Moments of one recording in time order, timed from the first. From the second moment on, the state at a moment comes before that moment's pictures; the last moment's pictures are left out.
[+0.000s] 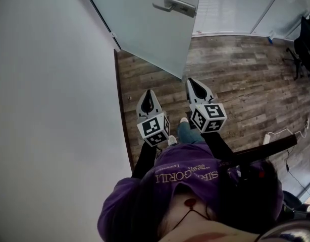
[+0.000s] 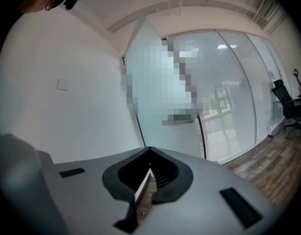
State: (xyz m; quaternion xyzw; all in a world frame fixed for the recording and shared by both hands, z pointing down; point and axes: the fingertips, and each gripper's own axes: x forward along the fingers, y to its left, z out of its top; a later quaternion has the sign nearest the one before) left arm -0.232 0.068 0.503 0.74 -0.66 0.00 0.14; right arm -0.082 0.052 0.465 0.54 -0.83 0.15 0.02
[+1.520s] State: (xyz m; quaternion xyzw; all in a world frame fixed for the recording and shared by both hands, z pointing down) left arm -0.147 -0.193 0.498 0.75 -0.64 0.02 0.14; right arm 0.006 -0.202 0.472 0.56 -0.81 0.17 0.01
